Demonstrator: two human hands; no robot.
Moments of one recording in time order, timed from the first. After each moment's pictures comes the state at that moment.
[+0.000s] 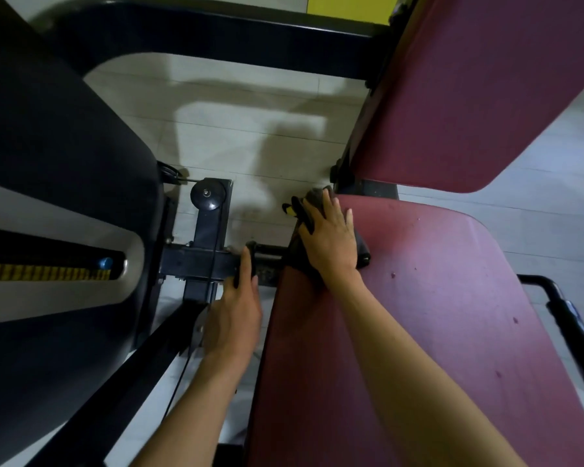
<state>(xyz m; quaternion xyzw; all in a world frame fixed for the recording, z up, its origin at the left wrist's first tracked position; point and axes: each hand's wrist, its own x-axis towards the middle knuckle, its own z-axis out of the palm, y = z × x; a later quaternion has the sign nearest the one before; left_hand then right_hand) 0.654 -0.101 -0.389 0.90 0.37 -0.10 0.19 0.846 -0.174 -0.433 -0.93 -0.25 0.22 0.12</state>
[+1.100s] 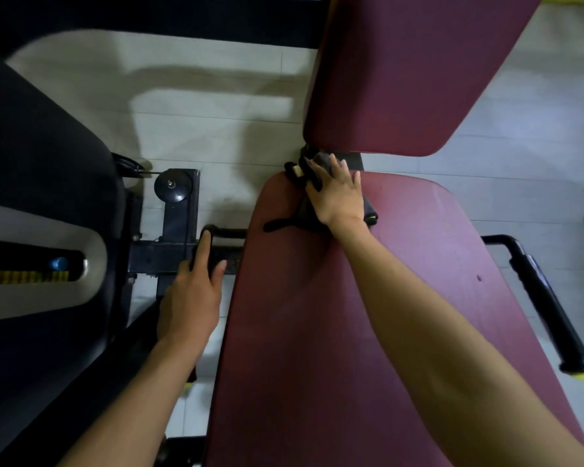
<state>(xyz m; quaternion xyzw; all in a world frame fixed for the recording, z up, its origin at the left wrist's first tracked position) 0.652 -0.096 -0.395 0.90 0.36 -0.10 0.23 0.919 -0.230 -0.451 -0.95 -0.20 0.22 0.08</state>
